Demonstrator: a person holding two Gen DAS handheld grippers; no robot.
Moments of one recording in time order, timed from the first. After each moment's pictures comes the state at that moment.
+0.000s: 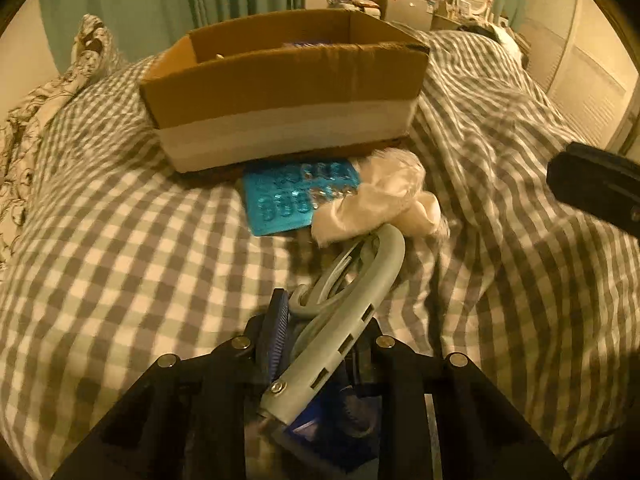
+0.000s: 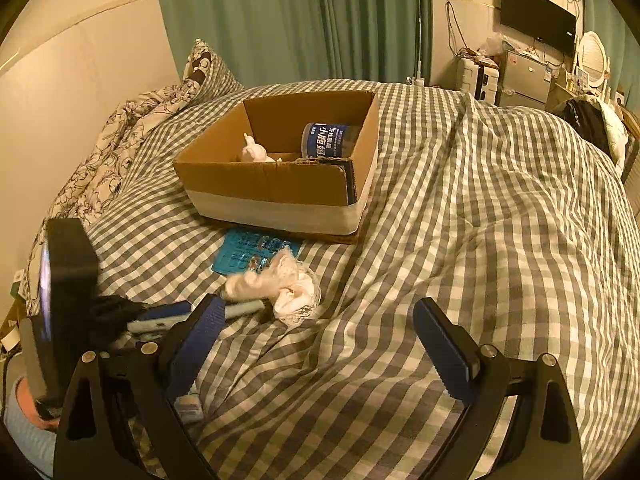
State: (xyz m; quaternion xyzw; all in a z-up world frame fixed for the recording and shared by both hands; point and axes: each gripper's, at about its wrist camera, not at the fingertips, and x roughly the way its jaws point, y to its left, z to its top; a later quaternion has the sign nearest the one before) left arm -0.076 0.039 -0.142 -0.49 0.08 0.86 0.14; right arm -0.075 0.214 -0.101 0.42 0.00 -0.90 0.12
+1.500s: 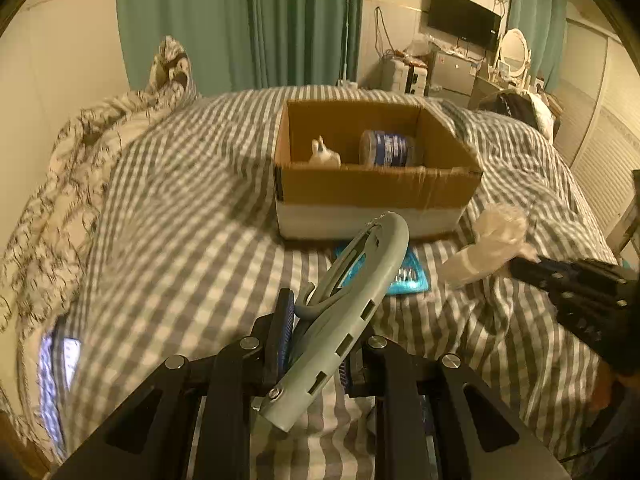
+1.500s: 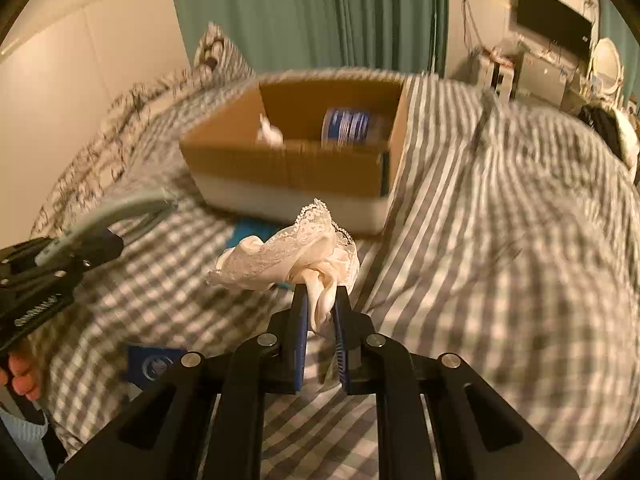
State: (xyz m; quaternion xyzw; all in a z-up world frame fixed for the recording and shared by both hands) left arm -0.079 -0.016 -0.067 -0.41 0.03 0.91 0.08; right arm -0.088 0.197 -0.106 0.42 0.02 -0.90 0.13
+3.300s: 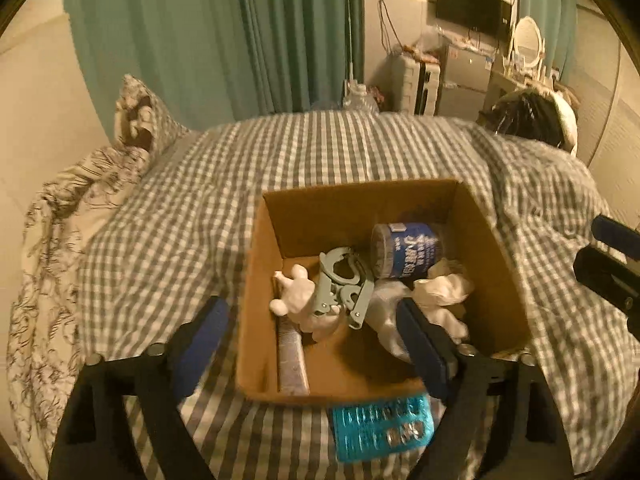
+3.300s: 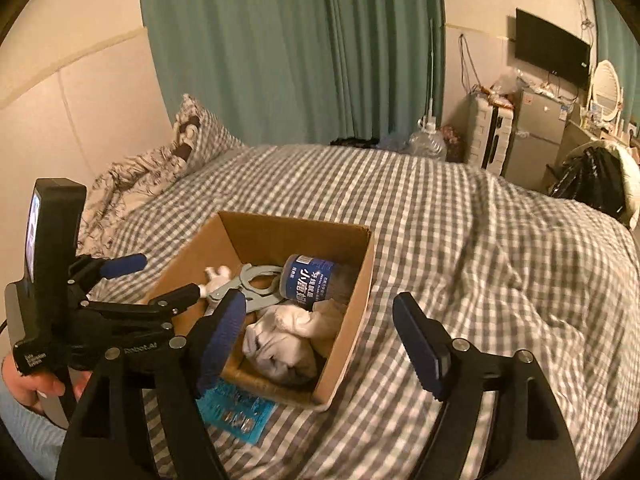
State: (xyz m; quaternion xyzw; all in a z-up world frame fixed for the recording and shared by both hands) left arm -0.229 0.035 -0.029 -0.41 0.05 0.91 0.05; right arm -0.217 0.219 -0.014 0.36 0.00 -0.92 0.14
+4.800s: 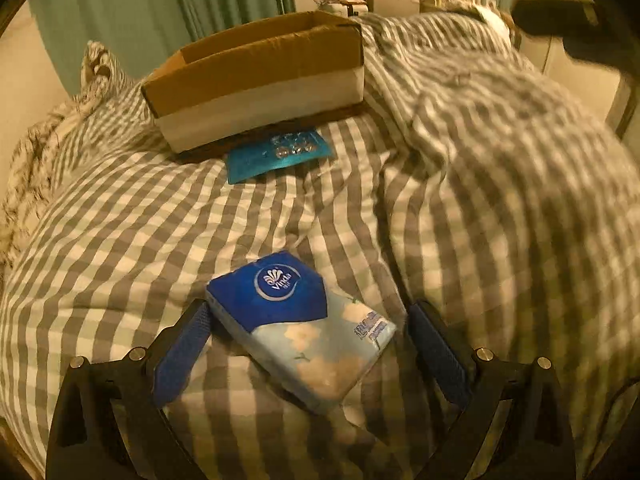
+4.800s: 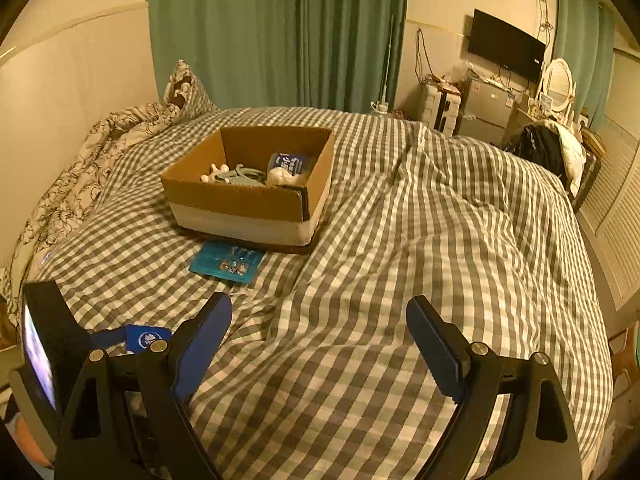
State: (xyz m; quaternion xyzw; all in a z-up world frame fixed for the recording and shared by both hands) left arm -0.011 0.073 -0.152 -0.47 0.14 0.86 0.12; right arm -0.033 0.226 -0.056 0.38 0.04 -0.92 0.05
